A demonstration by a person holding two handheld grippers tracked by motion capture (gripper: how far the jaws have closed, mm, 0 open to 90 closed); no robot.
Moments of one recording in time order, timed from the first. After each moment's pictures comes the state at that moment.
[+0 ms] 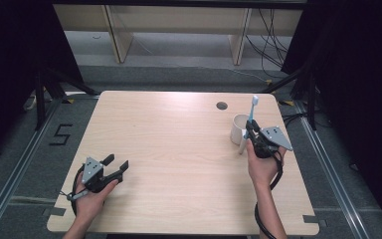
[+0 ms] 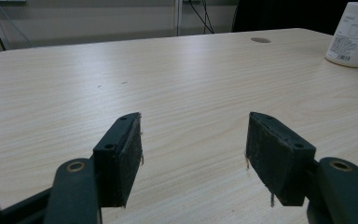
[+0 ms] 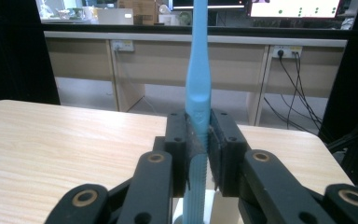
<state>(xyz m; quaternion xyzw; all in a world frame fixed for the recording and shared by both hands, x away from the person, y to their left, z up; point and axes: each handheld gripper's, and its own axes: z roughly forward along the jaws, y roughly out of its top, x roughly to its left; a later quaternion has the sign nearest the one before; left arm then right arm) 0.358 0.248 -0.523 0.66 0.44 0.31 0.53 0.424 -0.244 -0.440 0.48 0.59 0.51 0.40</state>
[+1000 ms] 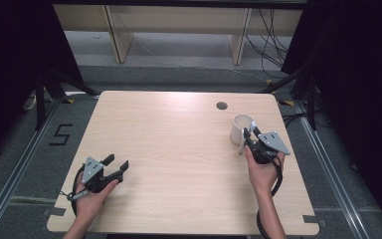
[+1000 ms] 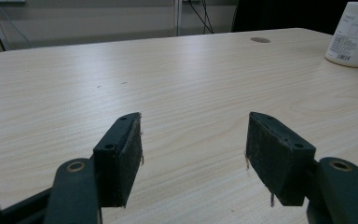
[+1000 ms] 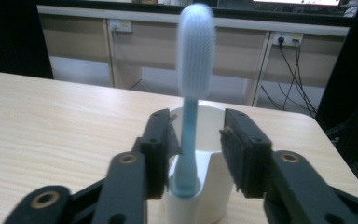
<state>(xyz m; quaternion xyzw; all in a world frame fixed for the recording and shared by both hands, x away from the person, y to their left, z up) 0.358 0.247 -0.523 0.66 0.44 0.31 0.53 0.418 -0.247 -0.457 0.48 0.61 0.48 0.40</state>
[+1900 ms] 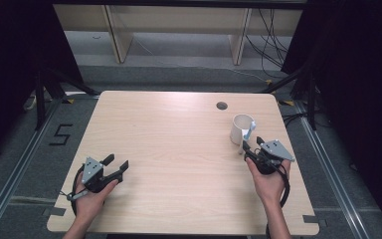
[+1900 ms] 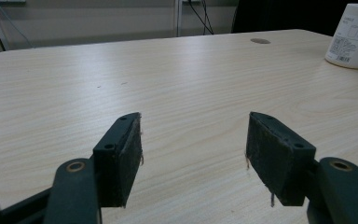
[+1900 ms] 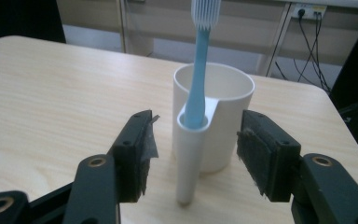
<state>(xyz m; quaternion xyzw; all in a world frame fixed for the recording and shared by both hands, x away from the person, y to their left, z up) 0.358 0.248 -0.523 0.66 0.44 0.31 0.53 0.390 -0.256 -0.460 0.48 0.66 0.46 0.36</state>
